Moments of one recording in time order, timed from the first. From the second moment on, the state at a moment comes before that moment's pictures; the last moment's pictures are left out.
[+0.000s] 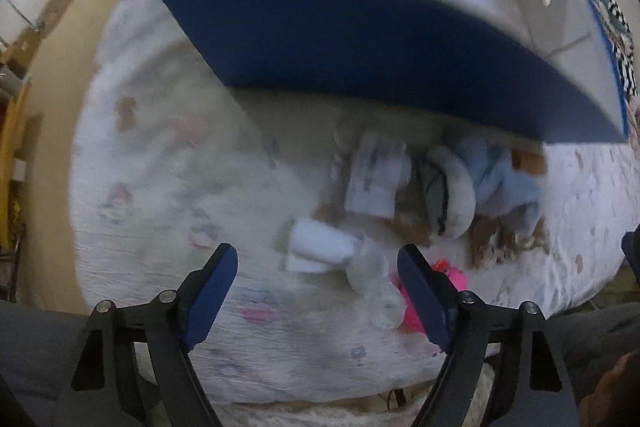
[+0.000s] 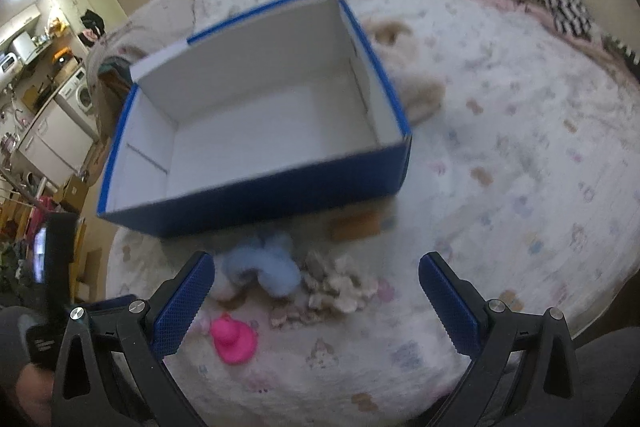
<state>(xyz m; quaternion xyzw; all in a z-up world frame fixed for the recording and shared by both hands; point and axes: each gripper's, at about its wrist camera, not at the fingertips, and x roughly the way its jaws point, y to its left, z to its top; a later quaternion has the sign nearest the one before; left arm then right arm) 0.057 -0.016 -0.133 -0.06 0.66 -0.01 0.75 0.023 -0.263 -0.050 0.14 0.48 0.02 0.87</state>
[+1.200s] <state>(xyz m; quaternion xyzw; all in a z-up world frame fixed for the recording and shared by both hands) 0.007 0.002 -0.055 -0.01 0.62 0.05 0.79 0.027 -0.250 -0.057 0.13 0.51 0.04 0.85</state>
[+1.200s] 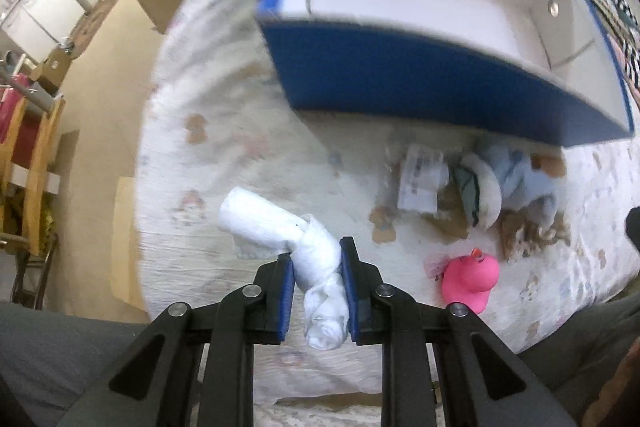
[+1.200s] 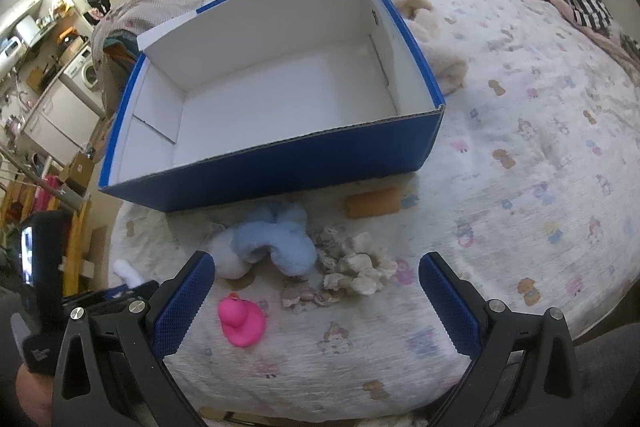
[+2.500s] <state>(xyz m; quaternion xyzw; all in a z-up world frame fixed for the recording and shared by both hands) 0.022 0.022 -0.044 -0.05 0.56 -0.04 0.82 0.044 -0.142 -0.144 0.05 0.64 0.17 0.75</state>
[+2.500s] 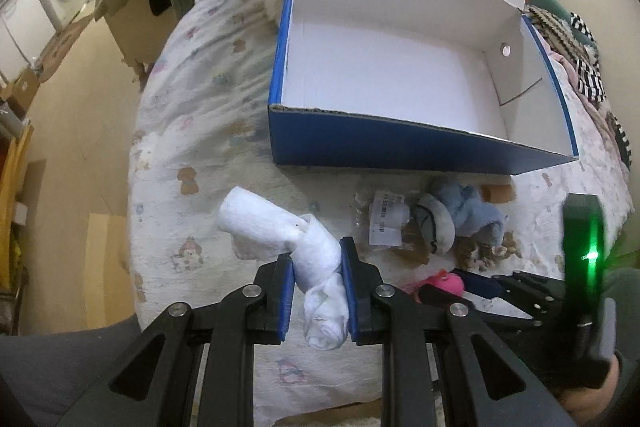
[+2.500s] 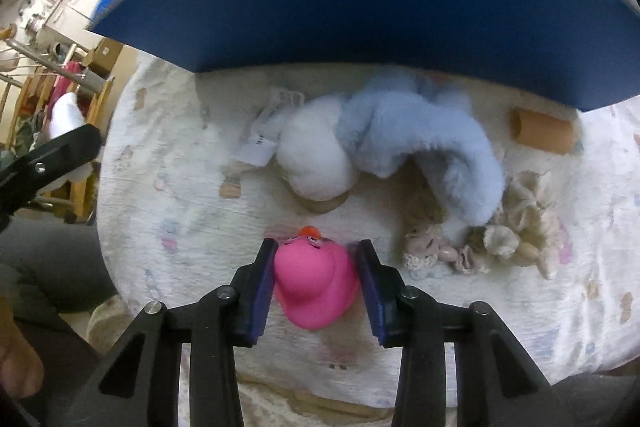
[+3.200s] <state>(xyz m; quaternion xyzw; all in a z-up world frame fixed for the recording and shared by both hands) 0.031 0.016 0.035 -0.03 0.46 -0.01 0.89 0.024 -0.224 -0.015 0.20 0.48 0.26 0.81</state>
